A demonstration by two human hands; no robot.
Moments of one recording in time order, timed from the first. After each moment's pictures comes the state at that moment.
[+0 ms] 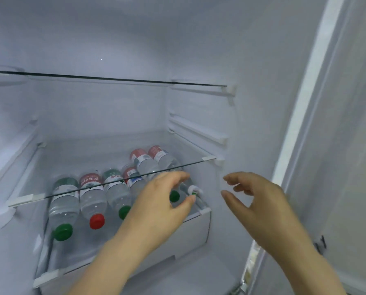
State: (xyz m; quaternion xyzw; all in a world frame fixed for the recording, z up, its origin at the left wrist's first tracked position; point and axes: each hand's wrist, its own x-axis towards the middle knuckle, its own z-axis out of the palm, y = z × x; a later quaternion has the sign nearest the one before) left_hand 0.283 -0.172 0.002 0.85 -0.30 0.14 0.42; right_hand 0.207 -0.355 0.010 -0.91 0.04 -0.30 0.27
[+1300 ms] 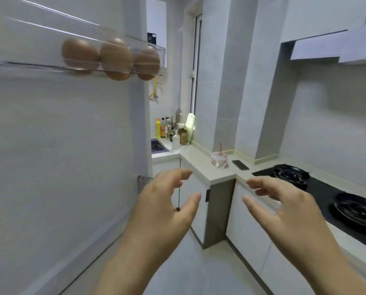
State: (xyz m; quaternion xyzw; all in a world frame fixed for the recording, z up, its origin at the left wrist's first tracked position) left_hand -0.017 -0.475 0.015 0.40 -0.78 -0.20 0.44; right_hand -0.209 -0.404 0.013 -0.59 0.69 -0.42 -0.04
